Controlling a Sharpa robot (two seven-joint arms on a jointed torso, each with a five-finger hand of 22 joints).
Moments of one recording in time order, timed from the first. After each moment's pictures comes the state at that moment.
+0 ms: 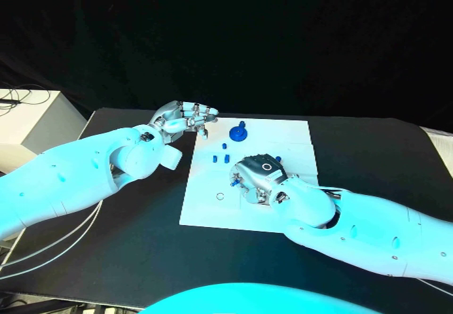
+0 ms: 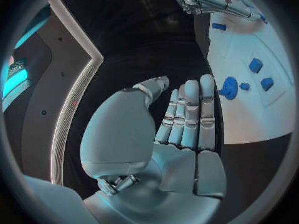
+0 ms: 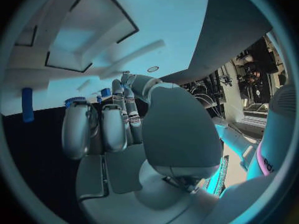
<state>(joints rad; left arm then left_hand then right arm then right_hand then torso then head) 0.97 -0.90 0.28 1.45 -0.31 -0.13 0.25 1.37 -0.22 0.51 0.07 0.22 0.88 0.19 0.22 0.33 0.94 0.13 0.46 0.17 1.04 0.04 1.10 0.43 0.18 0.99 0.15 0.86 0.72 1.09 -0.53 -0.15 1.57 -1.92 -0.43 -0.38 1.40 -0.22 0.65 0.04 0.25 1.11 0.12 0.21 0.44 1.26 0.08 0.06 0.09 1.47 -0.02 1.33 1.16 0.08 1.46 0.07 1.29 1.27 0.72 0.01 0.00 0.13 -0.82</state>
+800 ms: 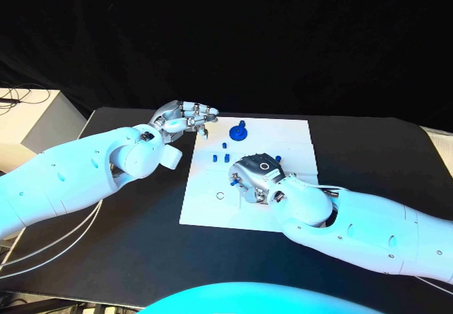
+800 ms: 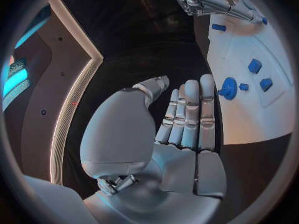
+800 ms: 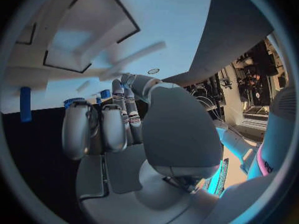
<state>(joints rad) 0.97 -0.90 0.28 1.46 -0.31 -0.13 0.24 1.37 -0.22 0.51 0.08 0.22 0.88 0.19 0.22 0.33 0.94 0.13 0.46 0.17 1.04 0.04 1.10 0.43 0.18 0.99 0.15 0.86 0.72 1.10 -0.52 -0.15 1.56 -1.94 -0.40 -0.39 1.40 -0.22 0.65 0.04 0.24 1.11 0.12 0.21 0.44 1.26 0.08 0.06 0.09 1.47 -0.02 1.33 1.16 0.08 1.46 0.07 1.29 1.27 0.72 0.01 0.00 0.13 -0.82</state>
